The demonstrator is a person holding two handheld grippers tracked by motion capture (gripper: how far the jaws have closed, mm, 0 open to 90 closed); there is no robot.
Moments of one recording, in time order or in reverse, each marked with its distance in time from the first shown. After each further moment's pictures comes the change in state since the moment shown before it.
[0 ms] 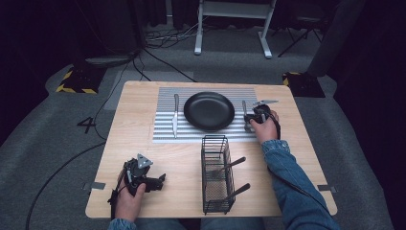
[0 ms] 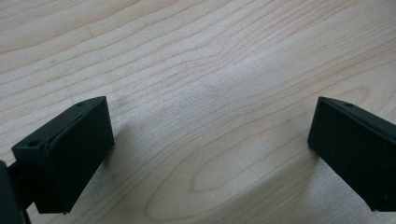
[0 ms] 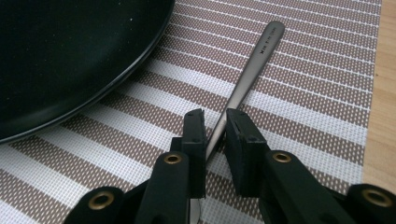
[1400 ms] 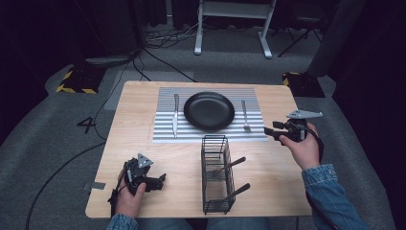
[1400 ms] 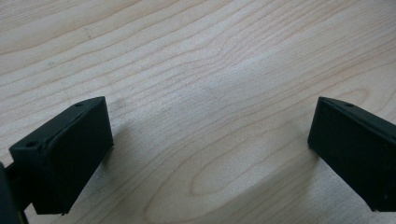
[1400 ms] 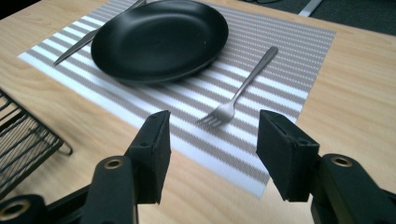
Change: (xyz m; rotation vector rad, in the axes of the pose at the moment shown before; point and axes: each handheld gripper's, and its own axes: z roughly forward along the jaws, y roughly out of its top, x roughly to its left) left arm 0.000 0.001 0.001 -0.002 -0.009 -0.003; right arm 0.011 -0.034 -0.162 -0.125 0.121 -0.063
